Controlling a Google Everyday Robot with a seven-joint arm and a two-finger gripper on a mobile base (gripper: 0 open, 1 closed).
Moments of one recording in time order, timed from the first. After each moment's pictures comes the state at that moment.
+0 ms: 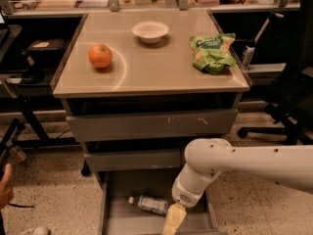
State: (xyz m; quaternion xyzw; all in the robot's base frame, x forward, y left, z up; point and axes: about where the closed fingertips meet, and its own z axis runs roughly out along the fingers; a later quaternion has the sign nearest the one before) arm 0.367 -0.053 0.518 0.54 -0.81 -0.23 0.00
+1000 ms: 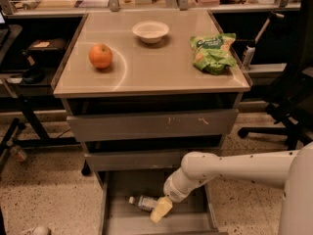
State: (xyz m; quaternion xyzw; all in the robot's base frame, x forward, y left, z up) arm 0.439 -0.013 0.414 0.50 -0.82 -0.26 -0.10
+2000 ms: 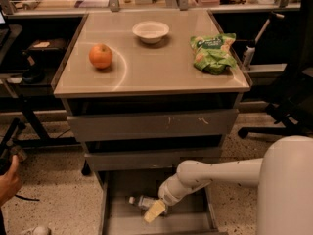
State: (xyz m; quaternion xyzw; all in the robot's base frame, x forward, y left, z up) arm 0.454 0.008 0.351 0.46 -0.83 -0.29 -0.11
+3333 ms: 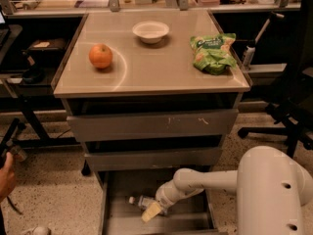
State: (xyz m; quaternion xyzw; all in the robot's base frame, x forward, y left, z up) arm 0.485 0.024 0.256 0.44 -0.83 -0.31 -0.14
